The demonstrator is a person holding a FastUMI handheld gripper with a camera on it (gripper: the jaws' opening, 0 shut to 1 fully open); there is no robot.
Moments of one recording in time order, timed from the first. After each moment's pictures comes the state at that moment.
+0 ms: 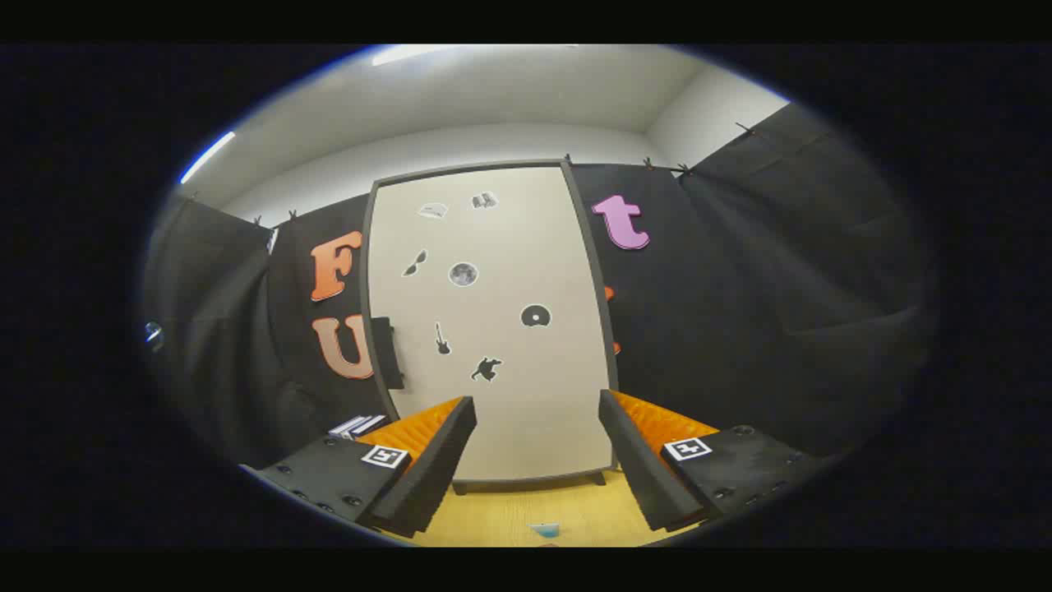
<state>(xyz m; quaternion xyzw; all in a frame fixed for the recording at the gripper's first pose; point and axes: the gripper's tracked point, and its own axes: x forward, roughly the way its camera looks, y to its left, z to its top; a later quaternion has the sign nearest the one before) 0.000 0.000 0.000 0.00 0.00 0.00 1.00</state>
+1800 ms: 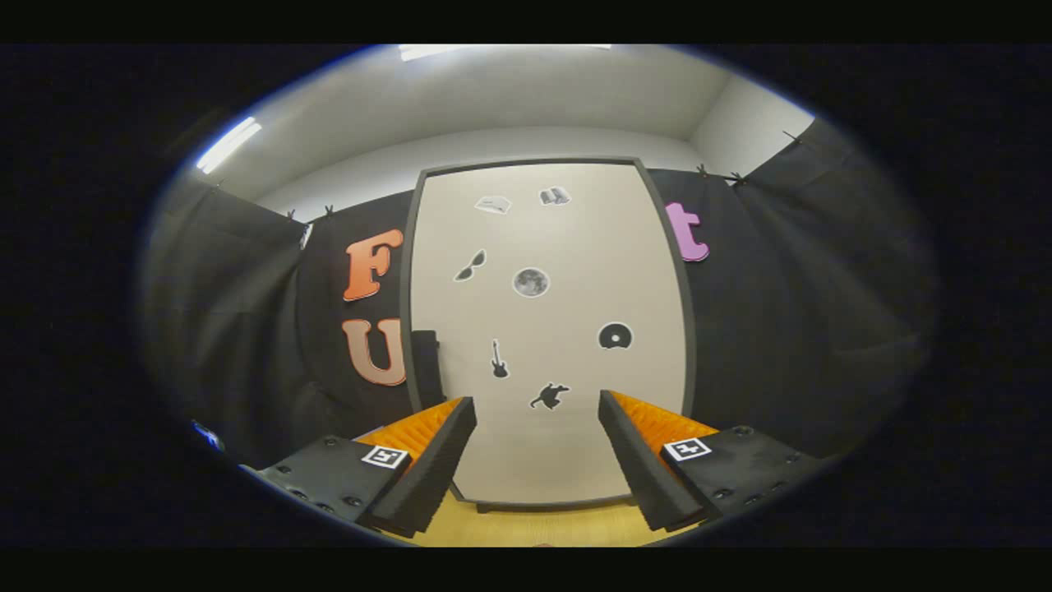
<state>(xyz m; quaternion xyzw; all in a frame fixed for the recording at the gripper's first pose) 0.081 0.097 0.009 -0.02 -0.01 0.08 1.00</state>
